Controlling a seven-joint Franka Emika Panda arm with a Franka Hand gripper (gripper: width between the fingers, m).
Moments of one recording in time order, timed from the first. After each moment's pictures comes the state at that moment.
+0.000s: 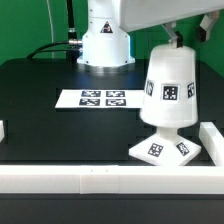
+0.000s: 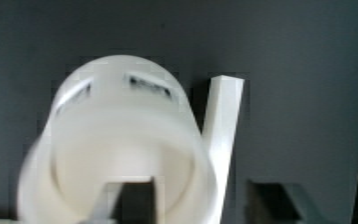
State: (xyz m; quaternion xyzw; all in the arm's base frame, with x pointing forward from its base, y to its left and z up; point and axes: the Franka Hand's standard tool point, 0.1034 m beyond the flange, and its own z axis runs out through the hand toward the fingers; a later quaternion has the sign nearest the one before) arm 0.584 0.083 0.174 -0.98 -0.08 0.14 0.09
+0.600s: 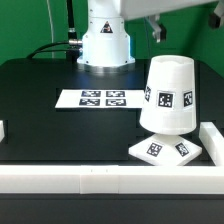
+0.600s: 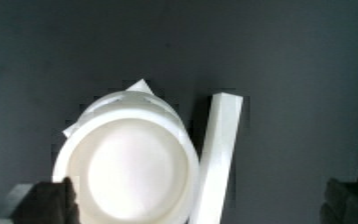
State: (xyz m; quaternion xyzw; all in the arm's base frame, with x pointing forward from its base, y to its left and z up) arm 0.579 0.087 0.202 -0.98 -0.11 0.18 0.06
